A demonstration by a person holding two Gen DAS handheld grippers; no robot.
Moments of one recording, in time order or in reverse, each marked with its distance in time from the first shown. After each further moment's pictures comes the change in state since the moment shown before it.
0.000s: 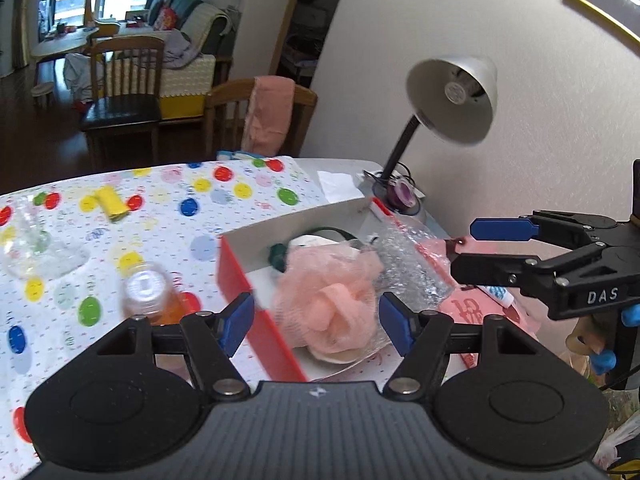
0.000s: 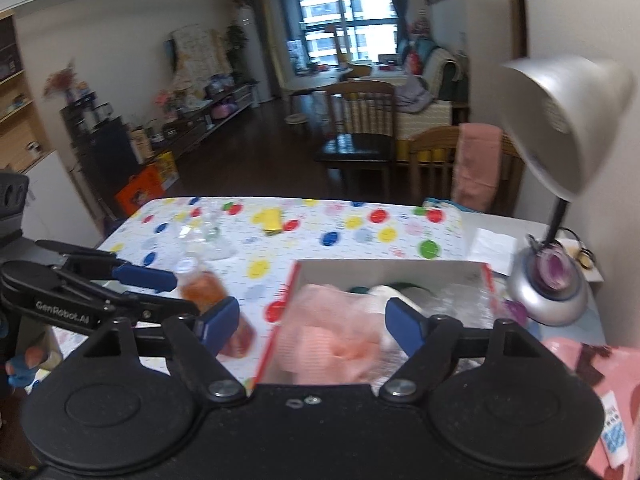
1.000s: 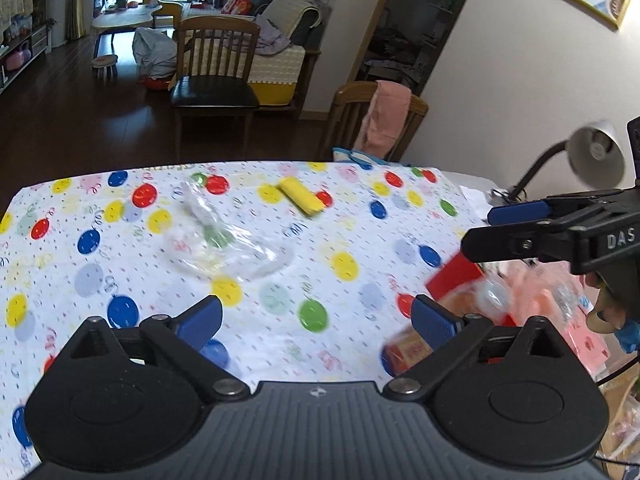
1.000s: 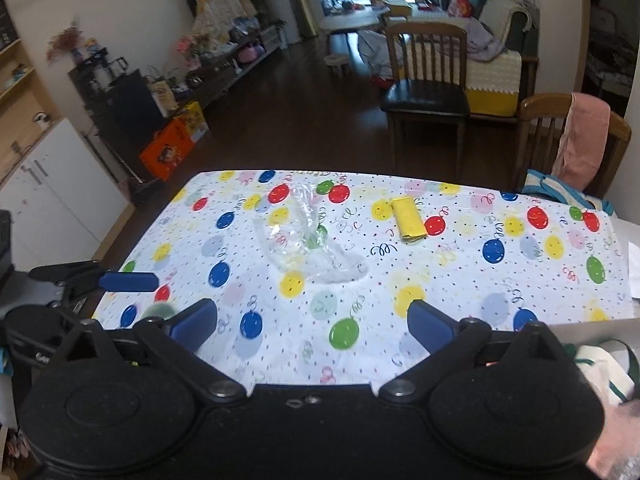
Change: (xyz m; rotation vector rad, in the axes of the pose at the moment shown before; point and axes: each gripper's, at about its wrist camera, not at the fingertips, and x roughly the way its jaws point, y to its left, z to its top) left arm -0.074 0.281 -0.001 -0.100 0.014 0.108; right arm 0.208 0.191 0.102 0.044 0.205 0.057
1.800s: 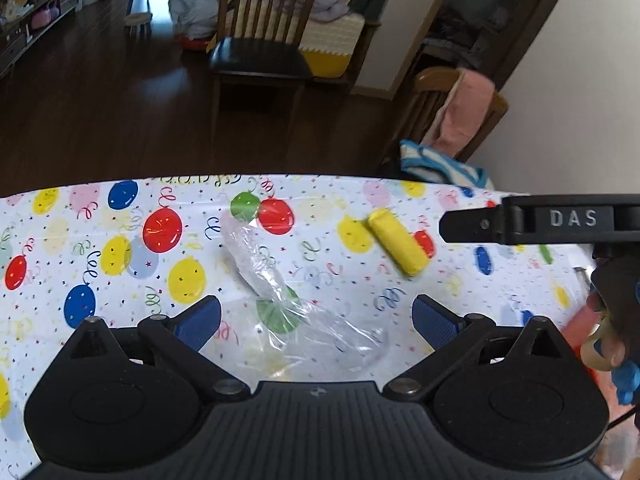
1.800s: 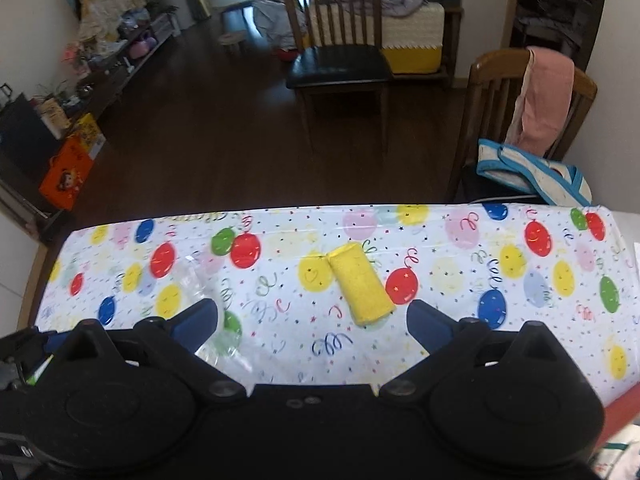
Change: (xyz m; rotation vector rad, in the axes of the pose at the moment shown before) left arm 0.152 0.105 0.103 -0.104 0.088 0.085; right arm 0.181 -0.049 0.110 0.199 0.084 -0.240
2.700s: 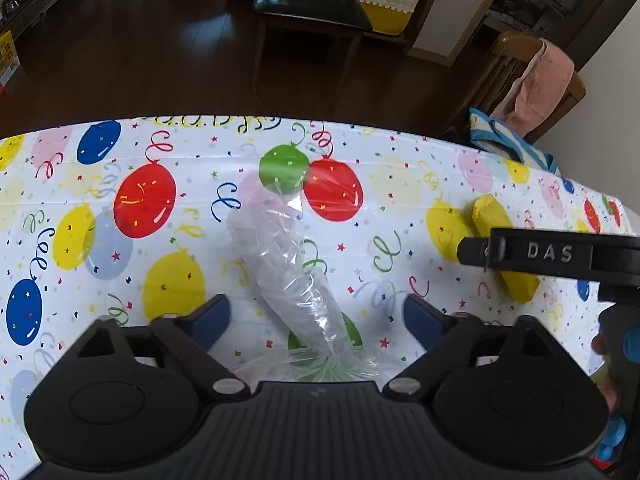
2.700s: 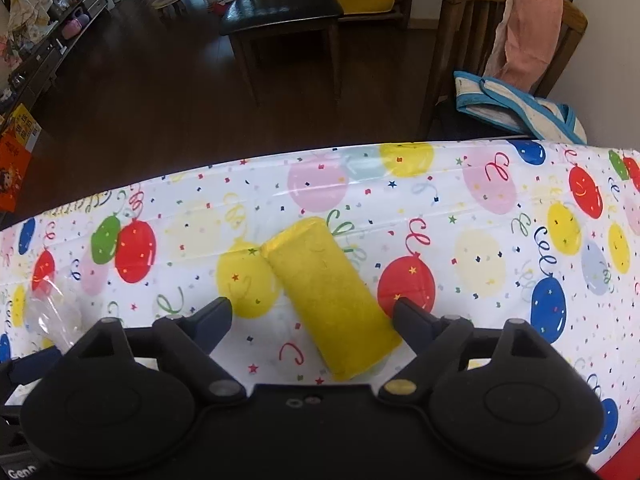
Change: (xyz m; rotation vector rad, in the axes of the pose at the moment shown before) left arm 0.142 0.034 0.016 -0.110 0.146 0.124; right arm 0.142 -0.023 0.003 0.102 0.130 -0.131
